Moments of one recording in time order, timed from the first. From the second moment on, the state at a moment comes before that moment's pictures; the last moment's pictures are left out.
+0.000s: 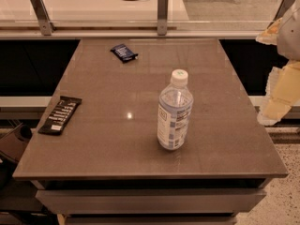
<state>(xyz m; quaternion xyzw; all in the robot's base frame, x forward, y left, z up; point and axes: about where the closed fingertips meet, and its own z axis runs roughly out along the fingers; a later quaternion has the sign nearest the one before) 0.438 -0.213 0.991 -0.60 0.78 -0.05 0.18</state>
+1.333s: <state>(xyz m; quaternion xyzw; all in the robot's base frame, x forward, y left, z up) 0.425 -0.170 0.975 -0.59 0.73 0.10 0.32</state>
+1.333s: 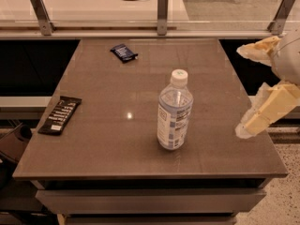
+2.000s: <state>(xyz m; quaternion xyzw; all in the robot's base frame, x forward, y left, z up) 0.437 -0.103 0.968 -0.58 0.65 0.23 0.43</state>
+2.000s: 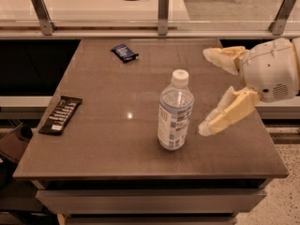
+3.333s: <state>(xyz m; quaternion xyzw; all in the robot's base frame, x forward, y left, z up) 0.438 -0.042 0.924 -0.51 0.56 0.40 0.51</state>
